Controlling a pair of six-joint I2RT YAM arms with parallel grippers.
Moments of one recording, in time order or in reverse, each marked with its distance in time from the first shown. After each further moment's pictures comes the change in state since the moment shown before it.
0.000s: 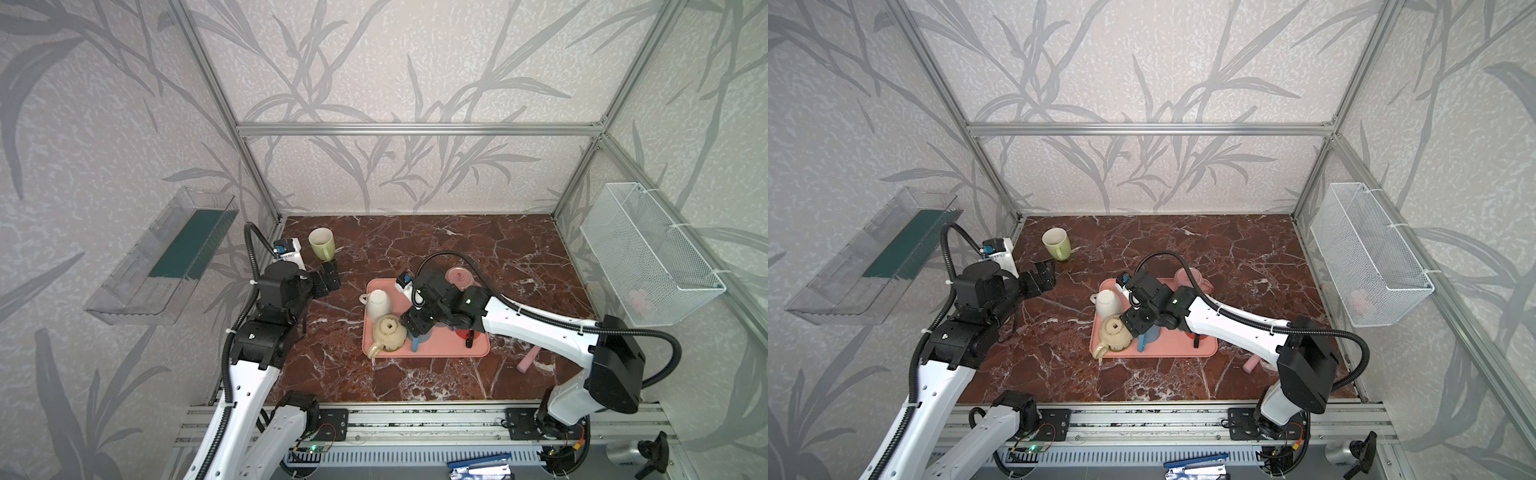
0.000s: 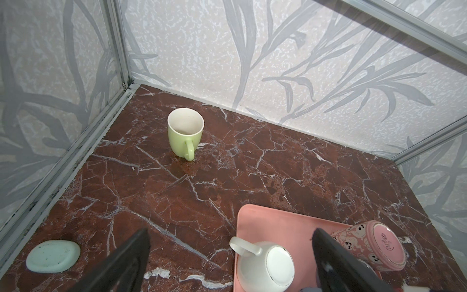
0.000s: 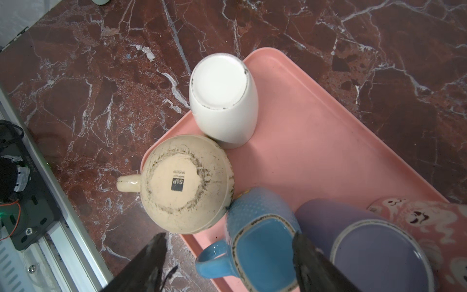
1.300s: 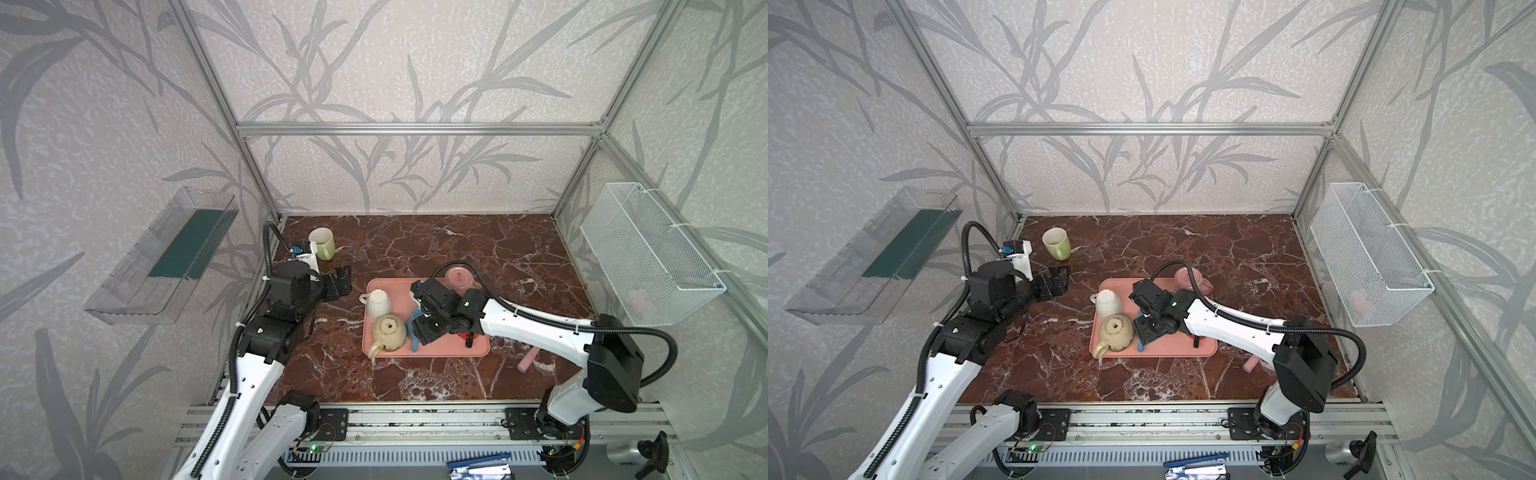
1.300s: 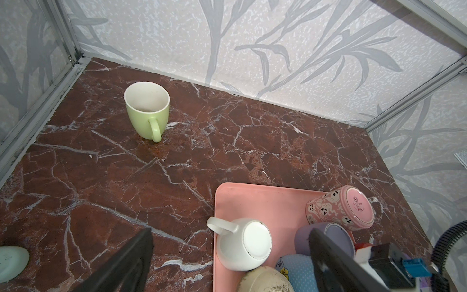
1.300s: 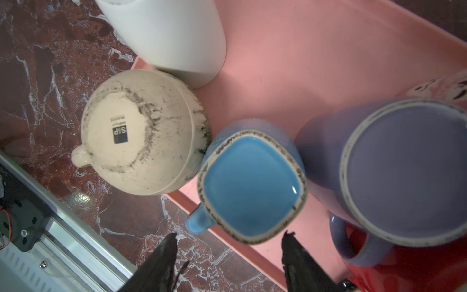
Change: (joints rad) left arm -0.067 0.043 -0.019 -0.002 0.091 -0.012; right arm 0.007 0.003 -0.061 -0.157 0.006 0.253
